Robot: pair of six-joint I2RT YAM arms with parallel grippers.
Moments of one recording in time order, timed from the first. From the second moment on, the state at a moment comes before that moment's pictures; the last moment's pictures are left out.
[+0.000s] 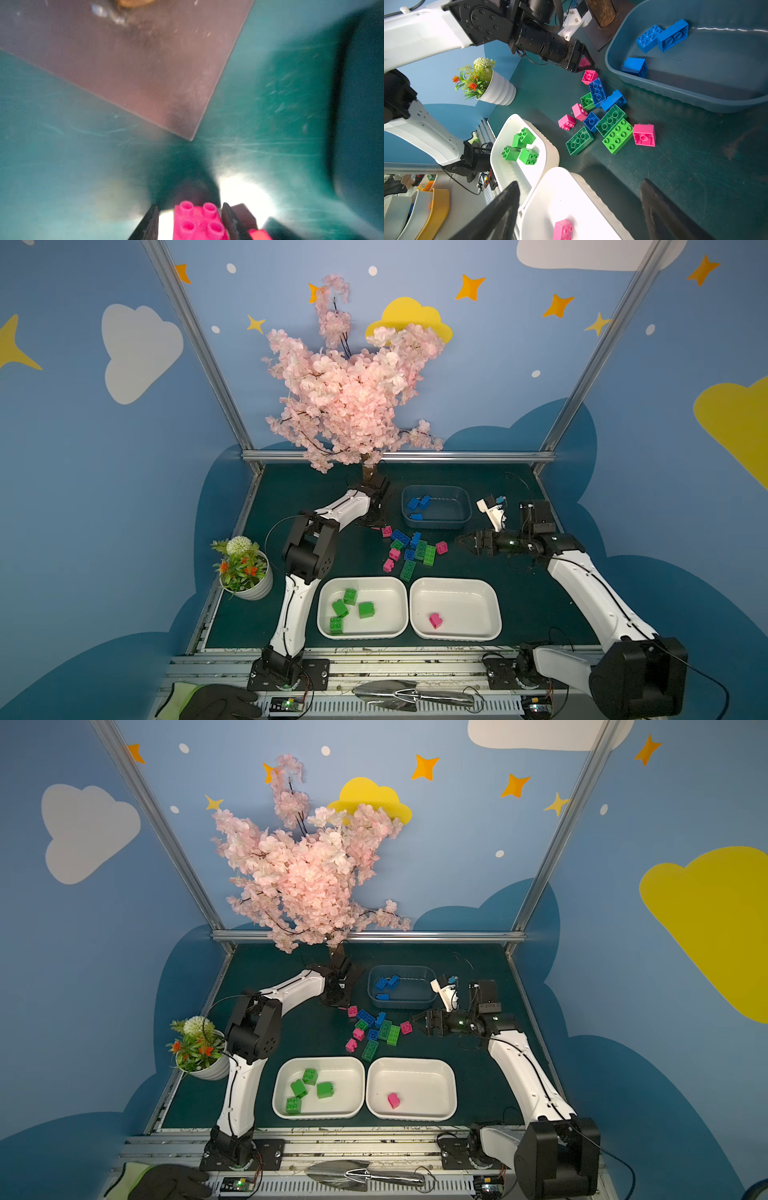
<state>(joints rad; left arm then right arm) -0.42 2.25 1.76 -0.76 -0.07 -0.35 0.14 1.19 0.92 -0.58 -0.81 0.00</state>
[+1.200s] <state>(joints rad) -0.45 2.22 1.71 -0.75 -0.16 -1.00 0.13 1.19 0.92 -0.57 -0.82 0.00</state>
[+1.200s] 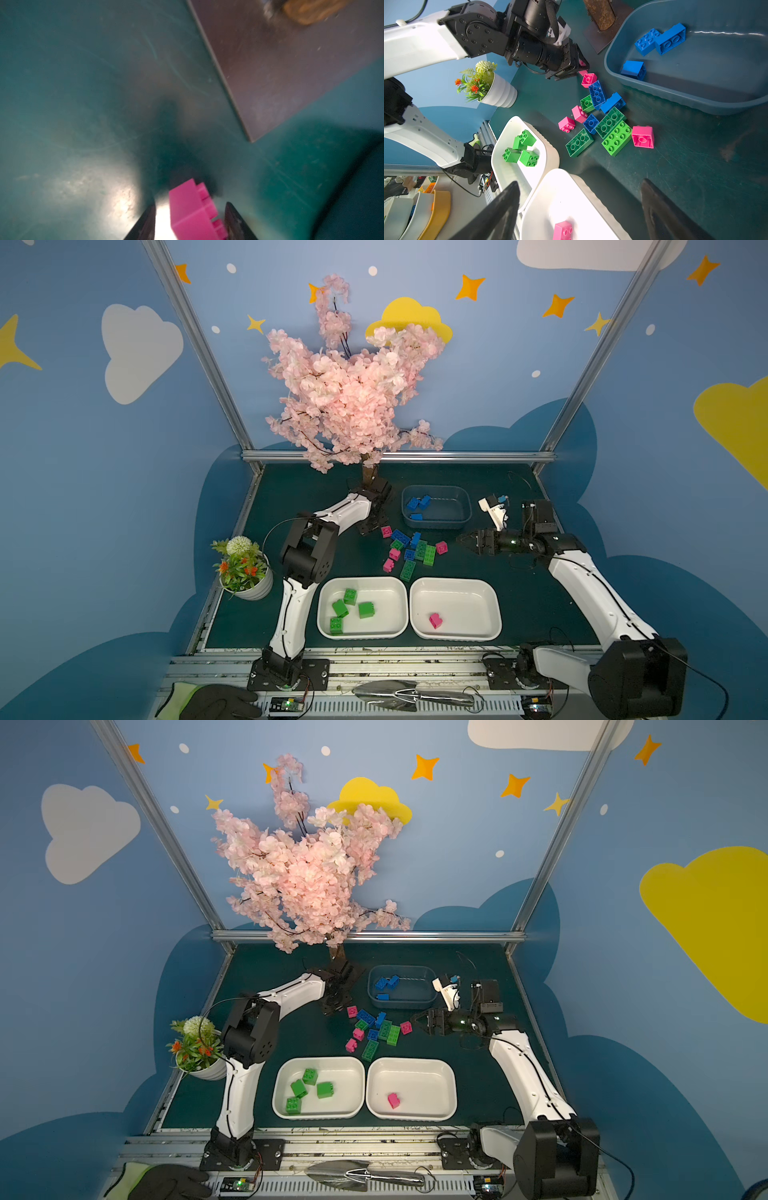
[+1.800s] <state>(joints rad) -0.43 2.22 1.72 -0.75 -0.17 -0.91 0.13 1.19 0.92 -0.57 -0.83 0.00</state>
